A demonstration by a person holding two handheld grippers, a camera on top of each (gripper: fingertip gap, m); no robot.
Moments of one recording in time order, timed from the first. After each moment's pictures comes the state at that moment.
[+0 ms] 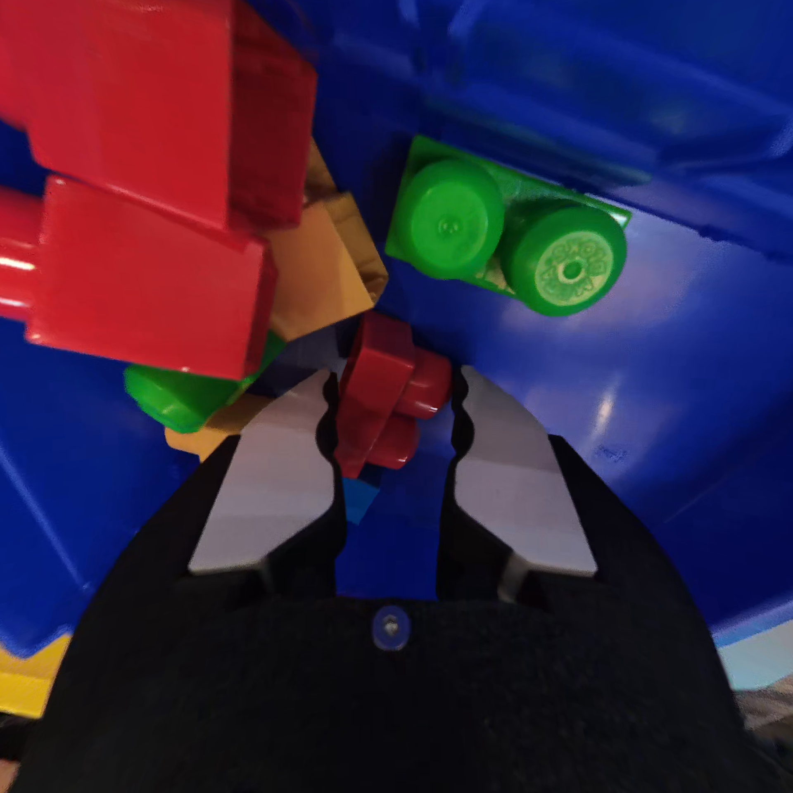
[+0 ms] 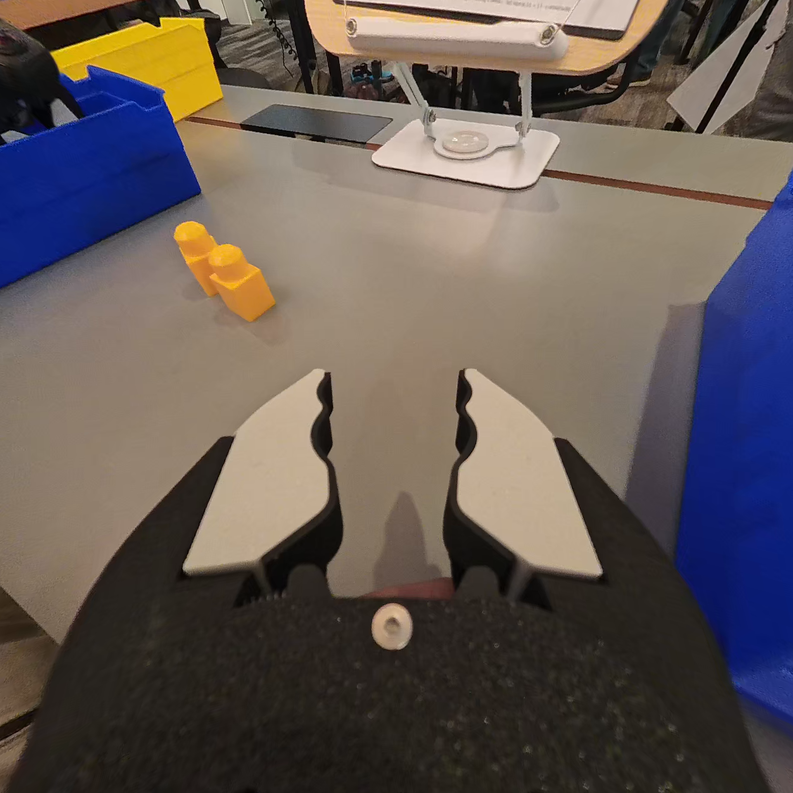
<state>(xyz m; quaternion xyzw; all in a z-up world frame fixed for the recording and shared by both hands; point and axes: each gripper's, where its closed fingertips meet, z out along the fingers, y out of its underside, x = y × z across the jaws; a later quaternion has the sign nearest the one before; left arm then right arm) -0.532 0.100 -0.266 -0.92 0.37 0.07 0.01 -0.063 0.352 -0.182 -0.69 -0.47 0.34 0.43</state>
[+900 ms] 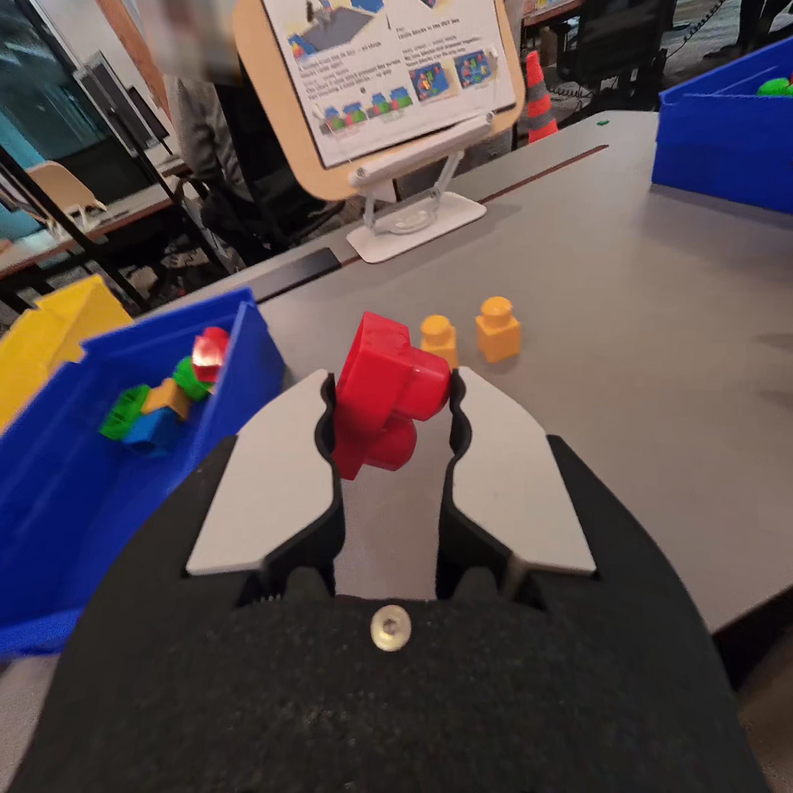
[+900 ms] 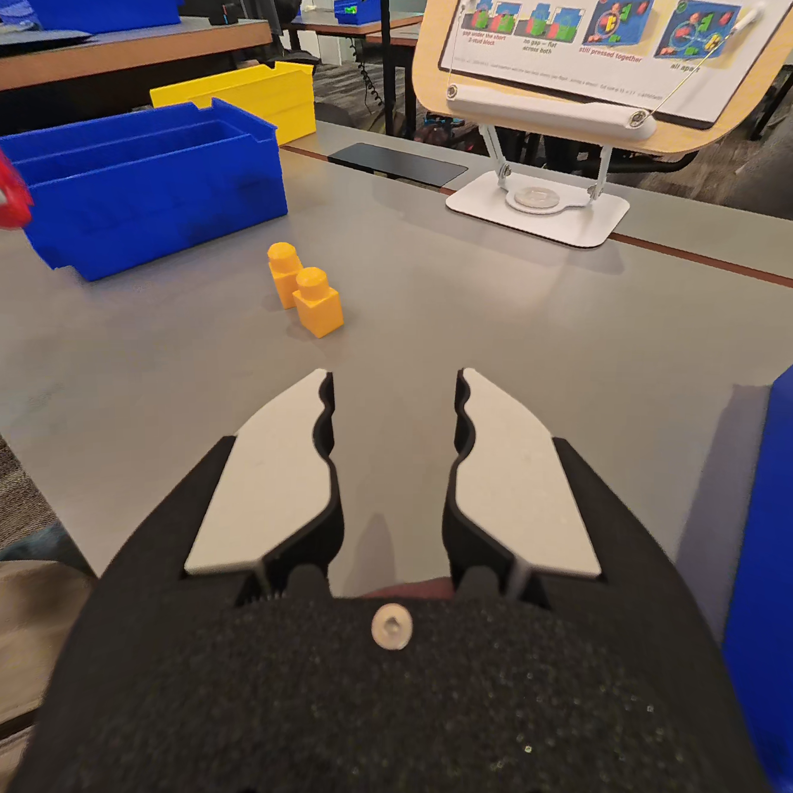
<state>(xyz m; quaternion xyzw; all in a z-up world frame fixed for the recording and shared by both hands) -0.258 0.098 -0.126 -0.79 -0.07 0.21 0.57 -0.075 0.318 -0.160 -0.62 -0.52 0.39 0.43</state>
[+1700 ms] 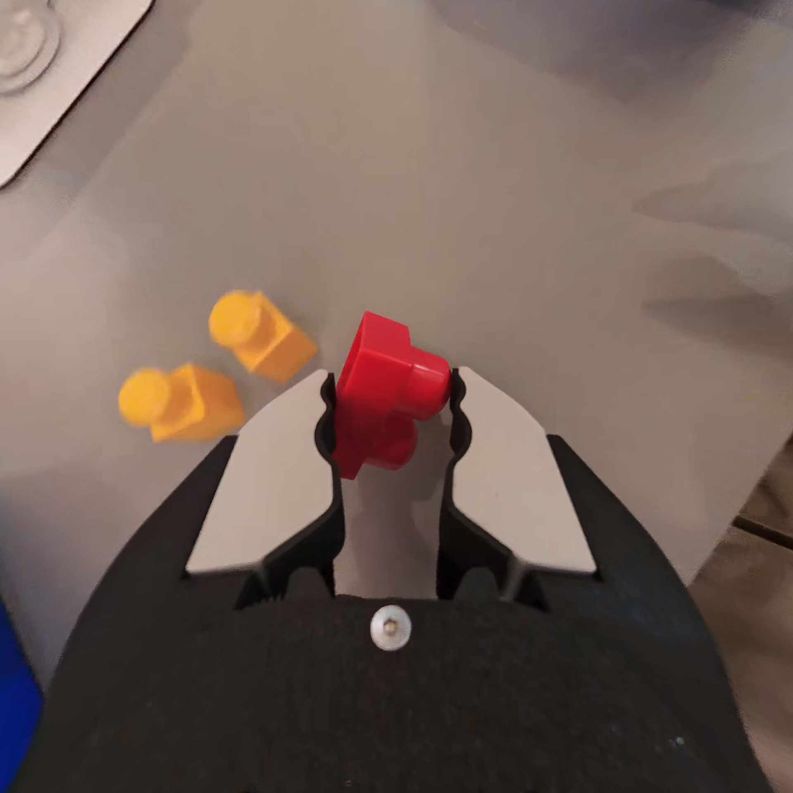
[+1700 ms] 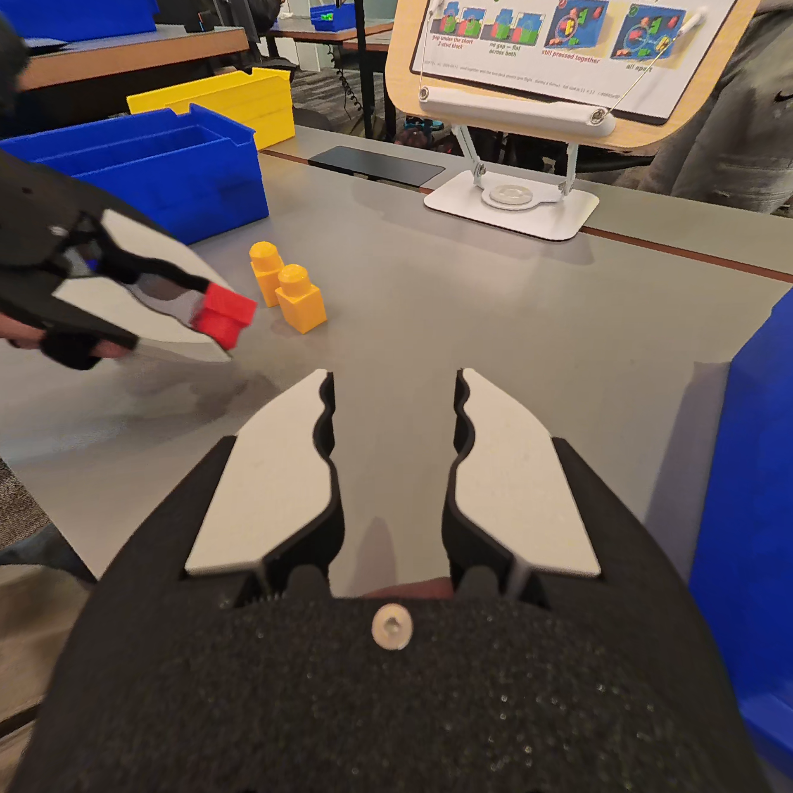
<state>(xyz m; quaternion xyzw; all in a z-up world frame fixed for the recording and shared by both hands) -0.178 0.230 -0.222 -0.93 0.11 0.04 0.36 -0.059 0.328 -0.159 -0.63 -0.50 0.38 0.44</state>
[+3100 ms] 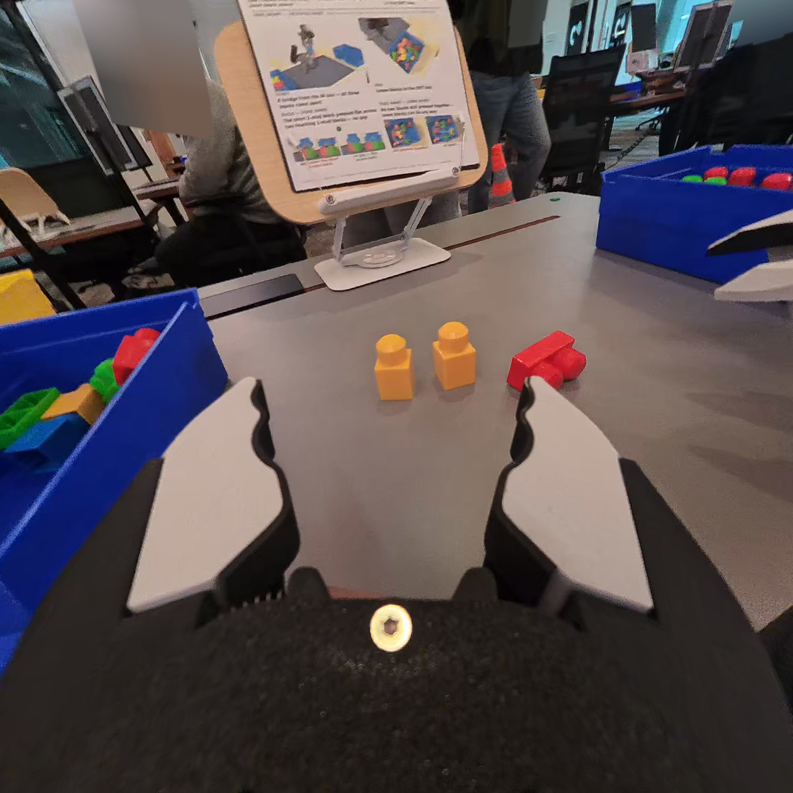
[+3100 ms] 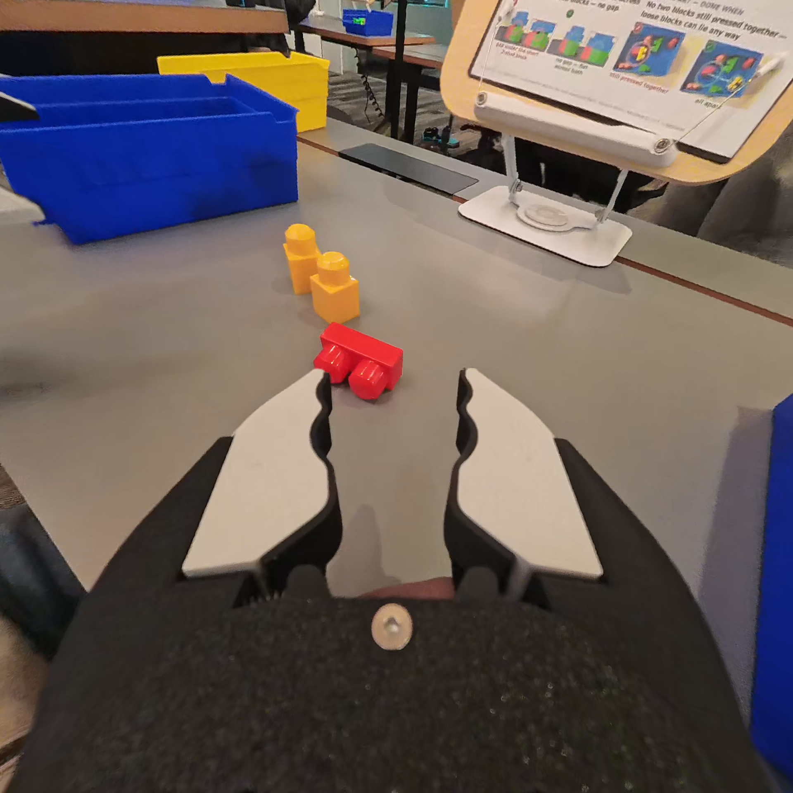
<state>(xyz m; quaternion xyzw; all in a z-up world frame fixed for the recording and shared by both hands) -0.240 0.119 -0.147 -0.75 -0.08 0.16 0.64 -0.083 0.292 -0.175 -0.59 -0.54 0.36 0.47</state>
